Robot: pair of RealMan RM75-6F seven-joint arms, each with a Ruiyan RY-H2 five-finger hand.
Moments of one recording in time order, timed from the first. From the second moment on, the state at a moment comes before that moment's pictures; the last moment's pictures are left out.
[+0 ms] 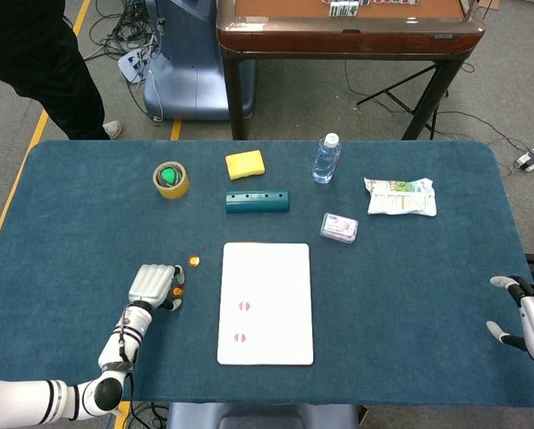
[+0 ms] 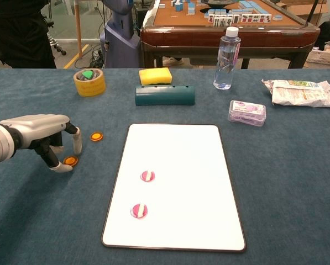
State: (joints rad) left arm -0.77 -1.54 -0.08 -1.64 0.64 1.09 0.65; right arm 0.02 -0.96 0.05 -1.78 -1.41 1.45 -0.13
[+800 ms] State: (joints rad) left arm -0.76 -1.55 -0.08 -1.62 0.63 1.08 0.66; right arm 0.02 -0.96 0.05 -1.78 -1.41 1.45 -0.13
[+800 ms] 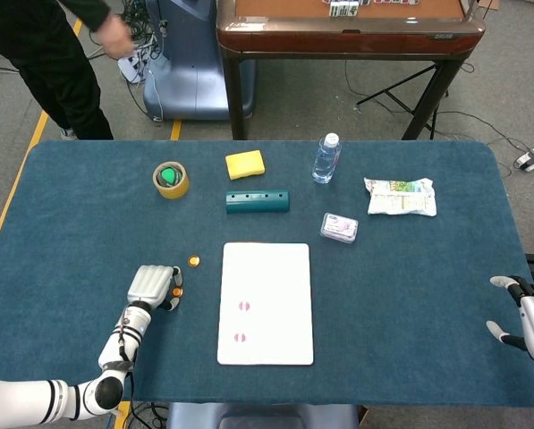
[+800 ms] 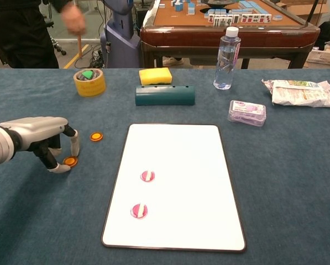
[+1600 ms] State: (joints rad) left arm -0.82 -1.53 -0.19 -1.75 0.65 1.09 0.65; right arm 0.01 -0.95 0.04 -1.78 -1.43 1.47 -0.12
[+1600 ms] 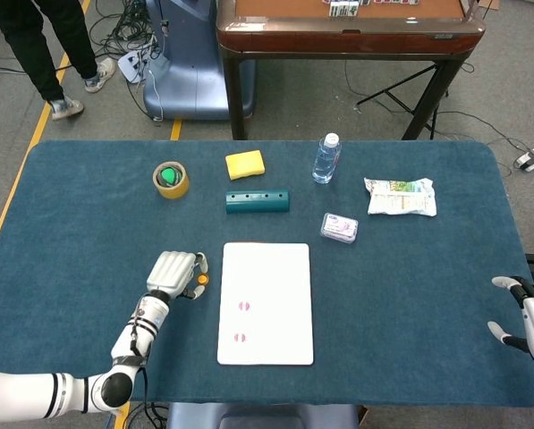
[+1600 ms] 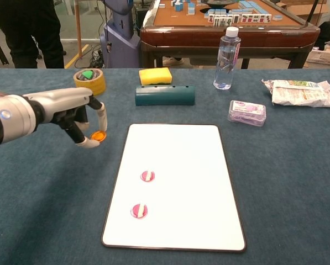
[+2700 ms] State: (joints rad) left arm -1.07 -1.74 -0.33 -1.53 0.58 1.00 0.64; right arm -0.03 -0.91 0.05 -1.77 -1.45 1.54 0.00
